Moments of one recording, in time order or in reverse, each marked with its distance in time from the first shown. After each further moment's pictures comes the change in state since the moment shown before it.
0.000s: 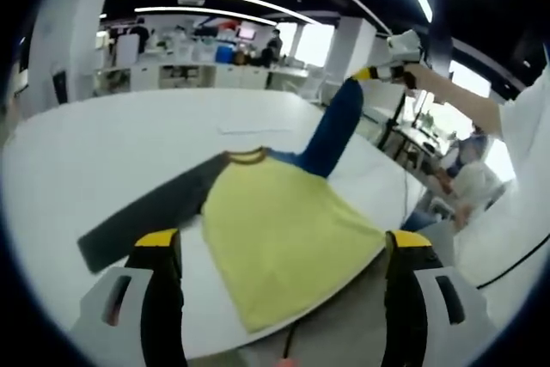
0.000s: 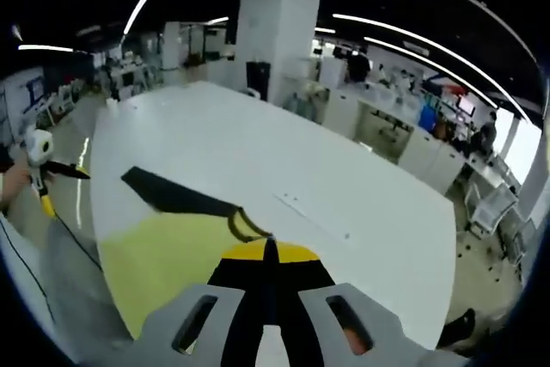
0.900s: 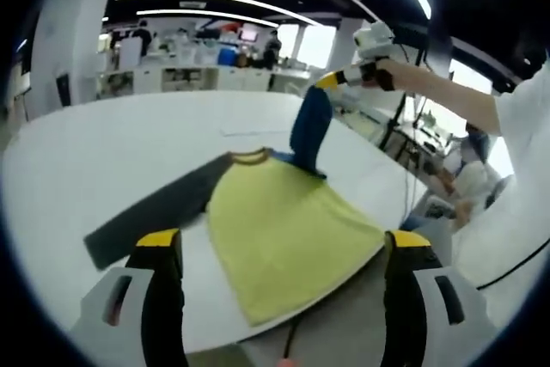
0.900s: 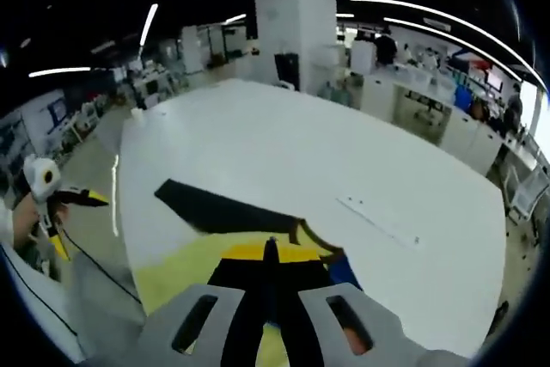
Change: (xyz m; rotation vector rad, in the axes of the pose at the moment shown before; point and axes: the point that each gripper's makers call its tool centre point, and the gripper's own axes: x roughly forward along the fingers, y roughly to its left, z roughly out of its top) left arm -0.012 -0.005 0.000 0.012 -0.009 0.007; right arm 0.087 0.079 0.016 0.099 0.043 0.172
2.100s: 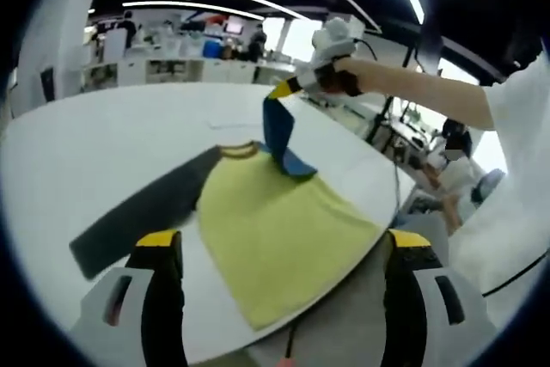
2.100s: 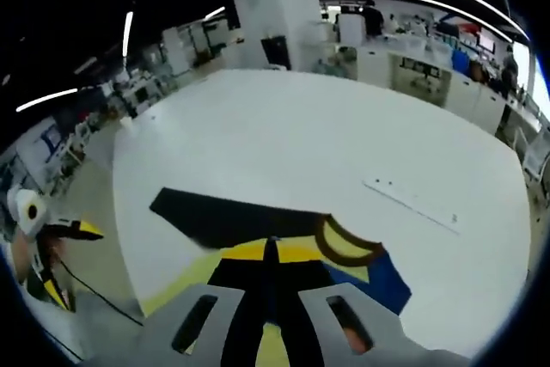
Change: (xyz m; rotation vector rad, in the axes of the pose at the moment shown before) left arm 0.014 0.019 -0.008 -0.011 0.040 -0.083; right arm 0.088 0.022 -0.008 0.138 0.069 0.009
